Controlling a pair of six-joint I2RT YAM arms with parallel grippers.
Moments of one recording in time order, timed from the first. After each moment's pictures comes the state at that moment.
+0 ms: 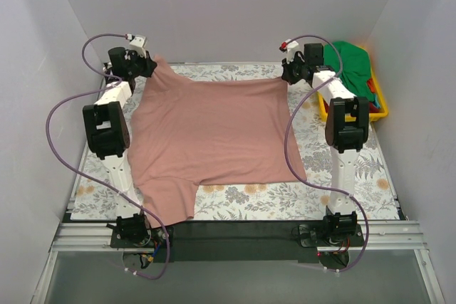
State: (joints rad) left arm 0.14 2.28 1.79 0.19 0.56 0.13; right arm 0.11 2.32 1.94 -0.27 -0.44 -0.40
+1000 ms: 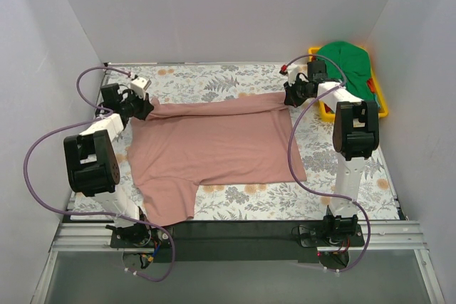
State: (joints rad) left arm 0.20 1.73 1.05 0.06 0.64 0.43; right arm 0.09 2.14 1.60 -0.38 -0.54 -0.55
